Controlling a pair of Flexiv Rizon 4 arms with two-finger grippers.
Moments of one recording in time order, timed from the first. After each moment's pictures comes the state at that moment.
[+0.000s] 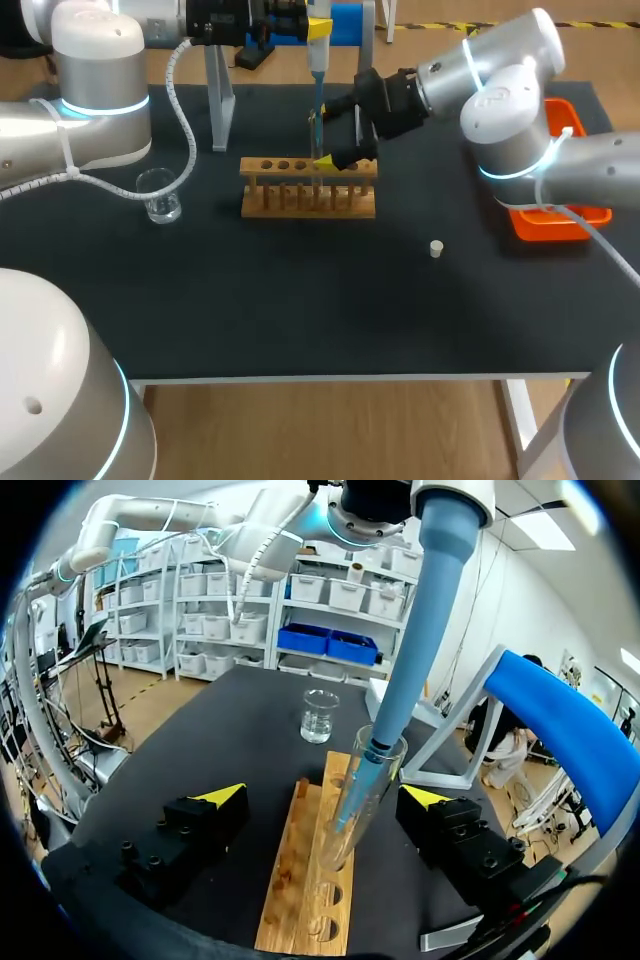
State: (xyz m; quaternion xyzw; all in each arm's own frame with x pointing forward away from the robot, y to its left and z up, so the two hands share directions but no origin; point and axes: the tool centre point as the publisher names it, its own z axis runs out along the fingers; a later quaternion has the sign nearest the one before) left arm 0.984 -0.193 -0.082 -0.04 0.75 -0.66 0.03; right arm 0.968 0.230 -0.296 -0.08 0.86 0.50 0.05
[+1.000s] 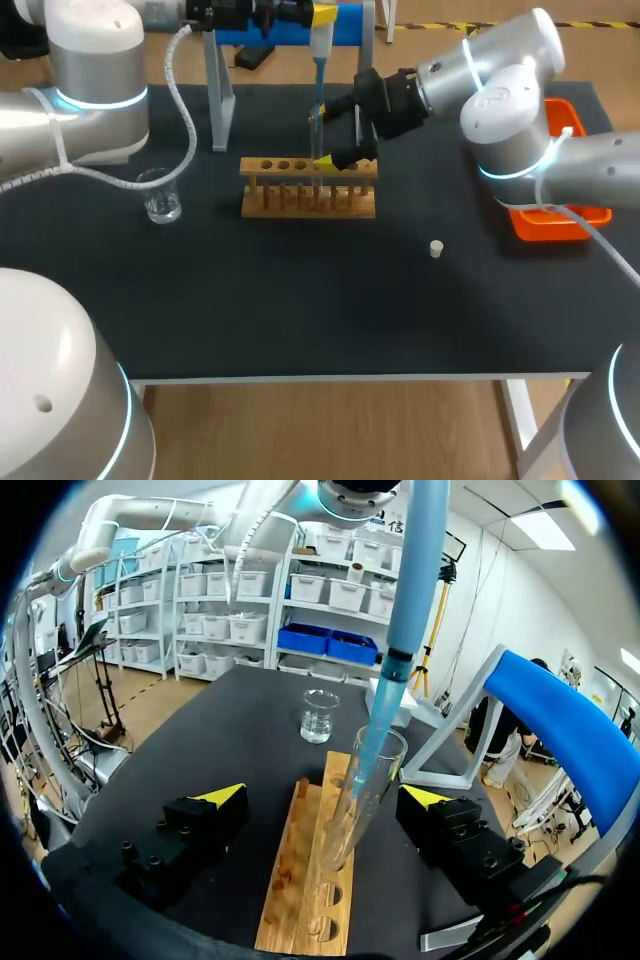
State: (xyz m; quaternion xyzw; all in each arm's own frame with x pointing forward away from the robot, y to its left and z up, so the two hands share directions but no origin) left arm 0.969 -0.200 -0.050 -0.02 0.76 -0.65 0.06; right arm 0.968 0.230 -0.296 -0.08 0.86 0.50 0.05
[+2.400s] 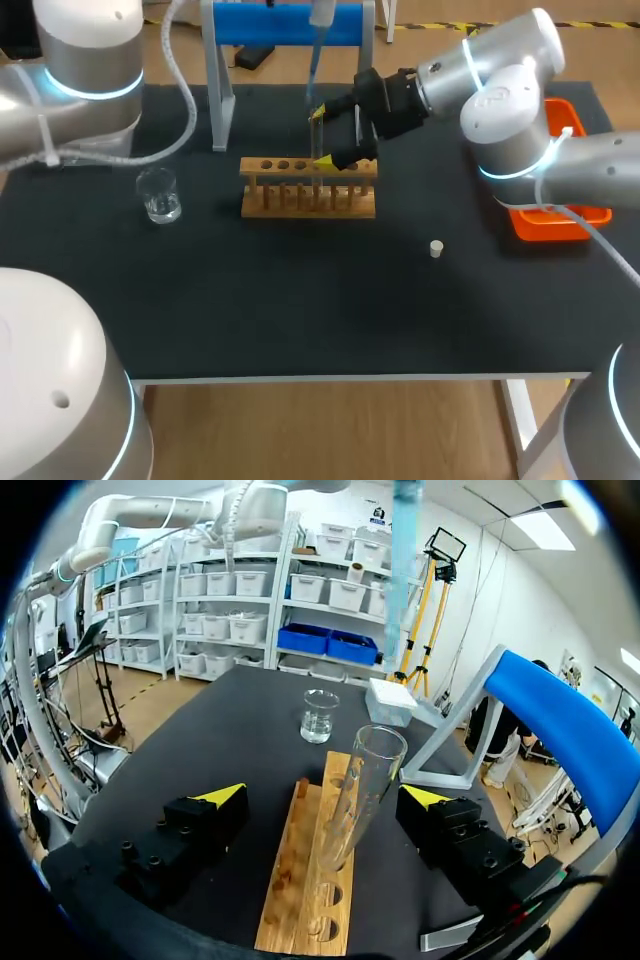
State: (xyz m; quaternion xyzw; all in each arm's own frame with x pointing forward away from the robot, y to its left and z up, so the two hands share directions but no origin) left arm 0.948 -0.200 0.002 -0.02 0.78 -0.62 0.12; right arm 0.968 0.230 -0.296 -0.08 0.86 0.50 0.05
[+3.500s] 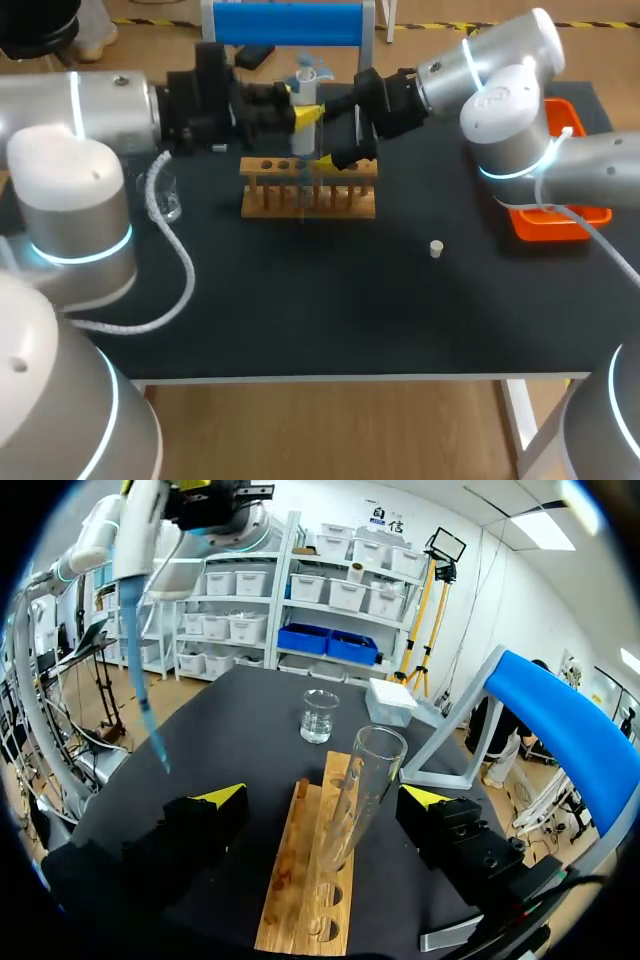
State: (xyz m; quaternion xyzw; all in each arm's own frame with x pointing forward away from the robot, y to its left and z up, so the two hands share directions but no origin) left arm 0.835 -0.175 -0.111 -0.08 0.74 -0.66 0.09; right arm 0.968 0.230 -0.296 -0.08 0.86 0.50 0.05
